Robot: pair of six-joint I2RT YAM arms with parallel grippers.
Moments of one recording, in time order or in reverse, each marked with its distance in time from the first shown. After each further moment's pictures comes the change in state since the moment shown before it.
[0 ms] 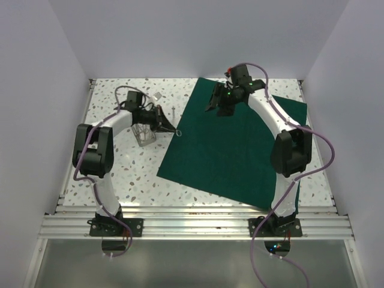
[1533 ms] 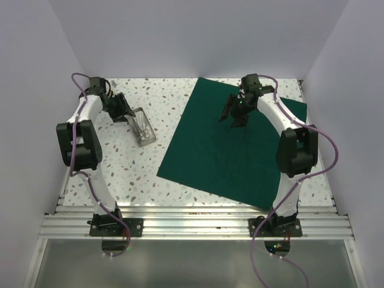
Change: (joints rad) left arm 0.372 0.079 0.292 -0.382 -0.531 0.171; right arm -0.136 -0.033 -0.175 -0.076 0.039 -0.013
